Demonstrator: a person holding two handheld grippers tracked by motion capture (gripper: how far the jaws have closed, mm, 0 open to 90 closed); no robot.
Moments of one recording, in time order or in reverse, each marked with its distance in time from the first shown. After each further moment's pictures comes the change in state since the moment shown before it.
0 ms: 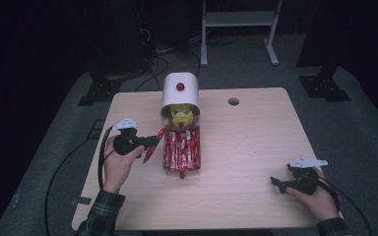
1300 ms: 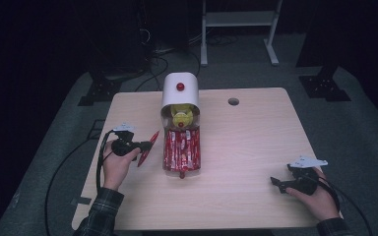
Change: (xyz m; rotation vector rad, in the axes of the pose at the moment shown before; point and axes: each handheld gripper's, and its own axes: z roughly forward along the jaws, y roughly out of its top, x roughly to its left) left arm 0.039 -0.029 0.025 0.108 0.085 -0.088; right arm 0.000 0.000 0.000 0.000 0.000 0.000
